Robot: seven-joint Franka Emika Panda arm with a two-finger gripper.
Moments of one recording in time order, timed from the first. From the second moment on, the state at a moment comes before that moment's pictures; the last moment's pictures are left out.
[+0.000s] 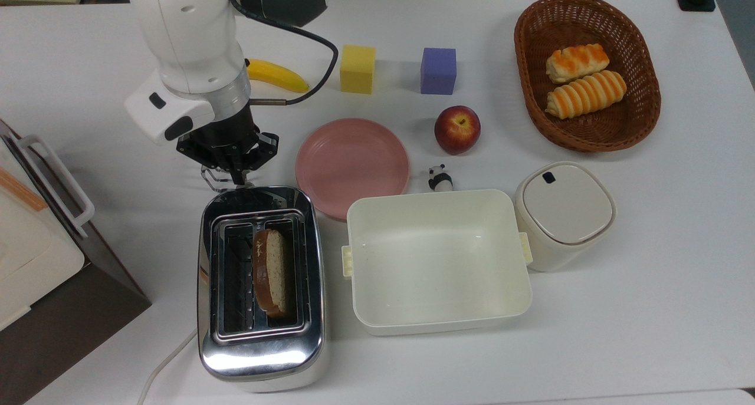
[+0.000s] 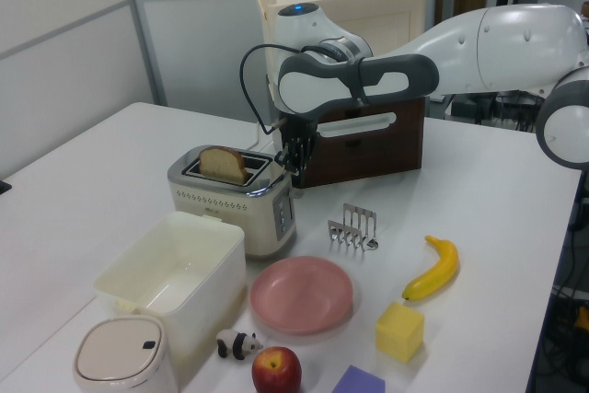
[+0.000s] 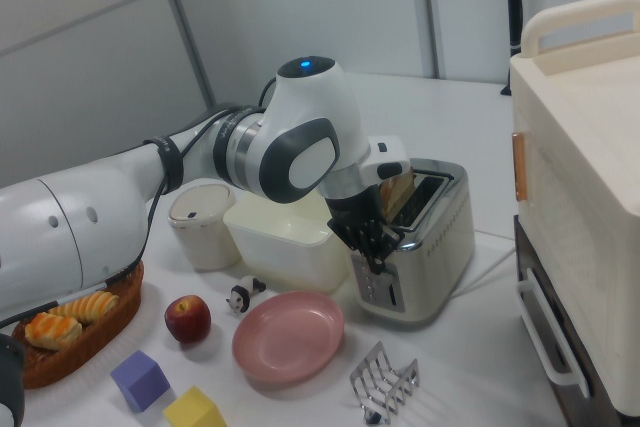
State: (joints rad) arm -0.22 0.49 0.13 -1.33 -0.09 1.94 -0.07
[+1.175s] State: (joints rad) arm -0.22 0.51 0.13 -1.33 -0.10 1.94 -0.07
